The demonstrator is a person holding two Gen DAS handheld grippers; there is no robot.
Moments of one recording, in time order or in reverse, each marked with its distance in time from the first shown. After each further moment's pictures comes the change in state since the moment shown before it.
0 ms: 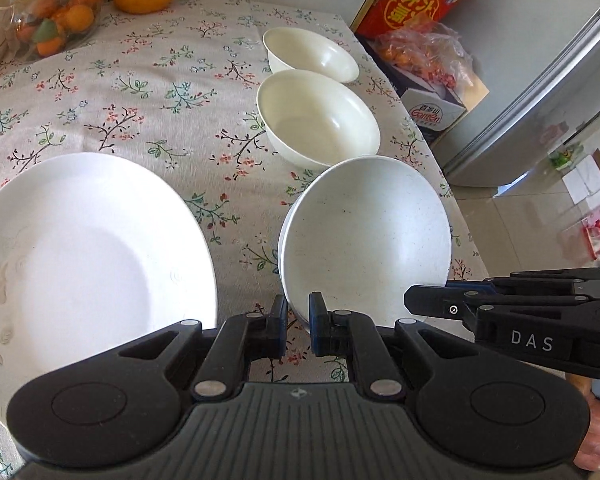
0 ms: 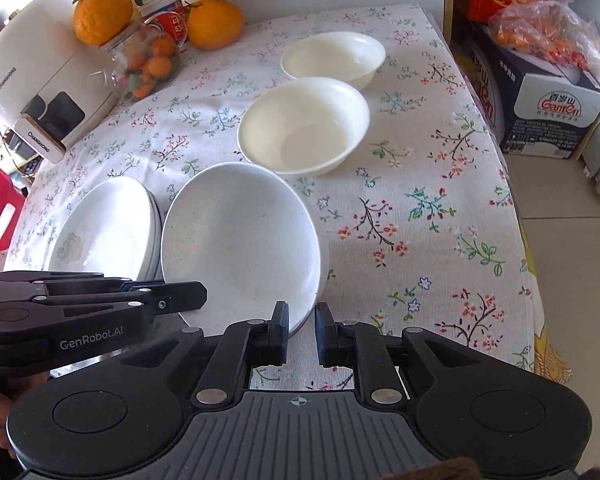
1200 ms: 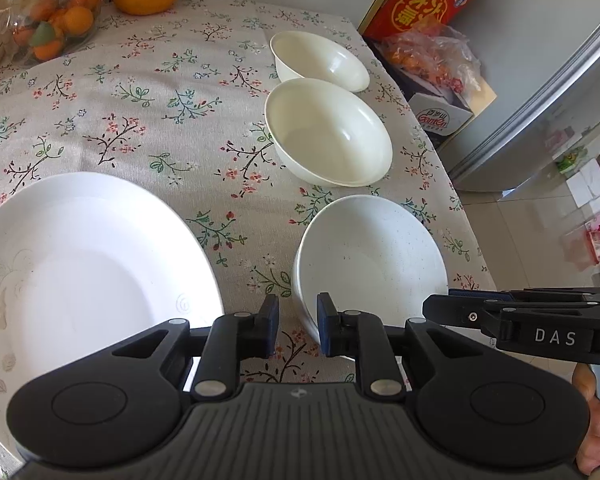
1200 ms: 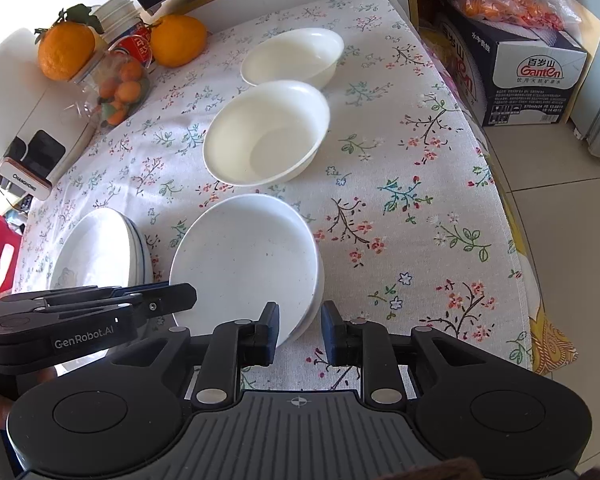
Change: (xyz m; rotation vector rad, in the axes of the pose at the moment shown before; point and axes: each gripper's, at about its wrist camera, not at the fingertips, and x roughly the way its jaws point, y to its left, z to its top) left arm 0.003 0.004 0.014 -0.012 -0.004 0.013; right arm 0.001 -0.021 0.009 0.110 -0.010 0.009
